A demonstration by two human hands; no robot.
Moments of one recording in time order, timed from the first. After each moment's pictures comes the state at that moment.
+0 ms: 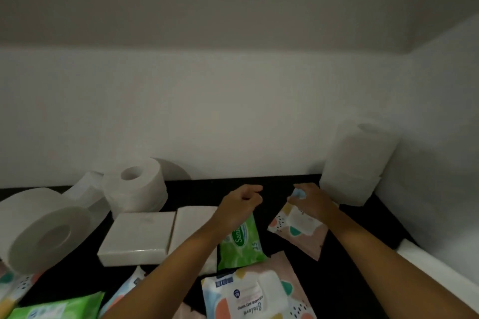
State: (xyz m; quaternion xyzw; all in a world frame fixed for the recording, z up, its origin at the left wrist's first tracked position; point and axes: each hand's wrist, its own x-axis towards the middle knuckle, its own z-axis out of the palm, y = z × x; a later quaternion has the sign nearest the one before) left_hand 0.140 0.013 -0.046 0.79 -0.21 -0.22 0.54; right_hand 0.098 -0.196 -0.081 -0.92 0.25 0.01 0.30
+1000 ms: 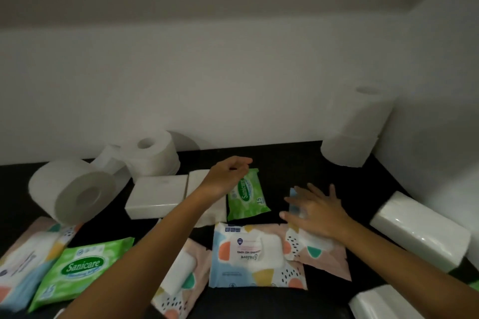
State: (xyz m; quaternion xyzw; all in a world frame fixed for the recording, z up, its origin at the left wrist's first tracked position) left_hand 0.112 0.057 -0.029 0.82 -0.21 -0.20 0.49; right_hand -0.004 -0.141 -0.095 -0.98 0.10 0.12 0.08
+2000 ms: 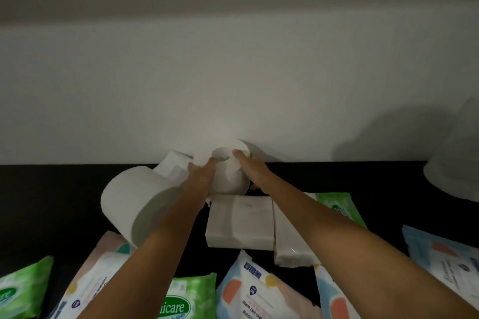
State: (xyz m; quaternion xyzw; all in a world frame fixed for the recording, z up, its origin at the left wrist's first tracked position) left_hand 0.274 0.208 -0.058 0.77 0.17 -0.10 0.61; right_hand 0.261 0.088 -0.065 -0.75 0.21 0.08 0.63
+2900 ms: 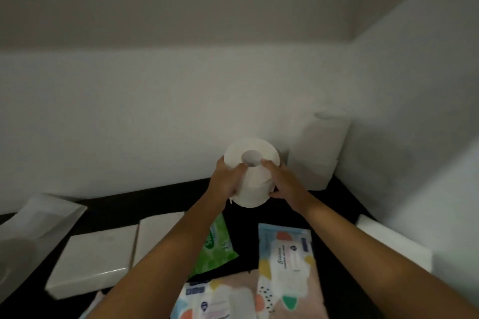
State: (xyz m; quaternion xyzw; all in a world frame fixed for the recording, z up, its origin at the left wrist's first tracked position) left_hand 0.155 -0.056 -0.021 0.72 -0.11 -0.24 0.64; right_hand 0.079 -0.162 -0.023 -0.66 0.31 -0.14 0.67
